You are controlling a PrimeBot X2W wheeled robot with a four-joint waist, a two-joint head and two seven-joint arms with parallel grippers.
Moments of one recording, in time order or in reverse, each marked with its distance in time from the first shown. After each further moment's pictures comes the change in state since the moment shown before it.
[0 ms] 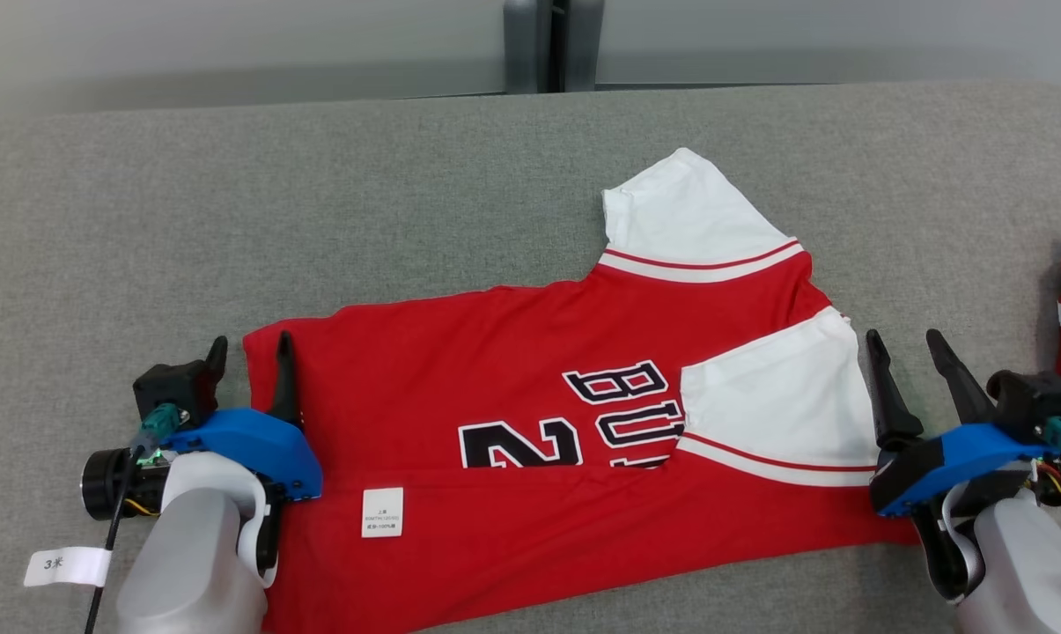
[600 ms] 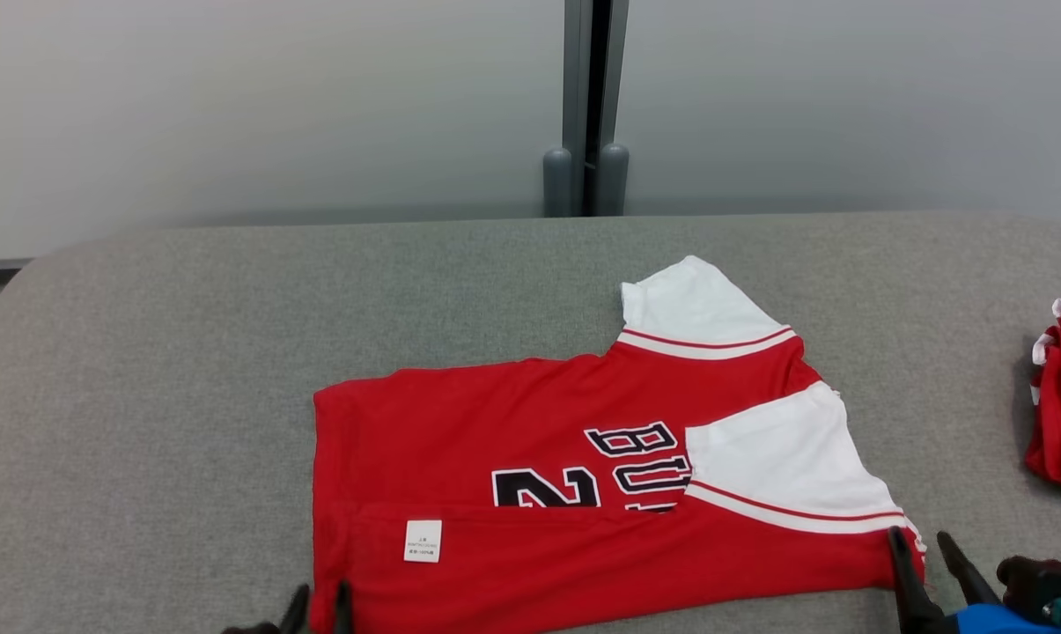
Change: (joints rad) left arm 0.552 -0.062 -0.055 -0.256 -0.051 0.001 -0.008; right arm 0.299 0.022 -0.027 0.027 0.044 0.001 0.000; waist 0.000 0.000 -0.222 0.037
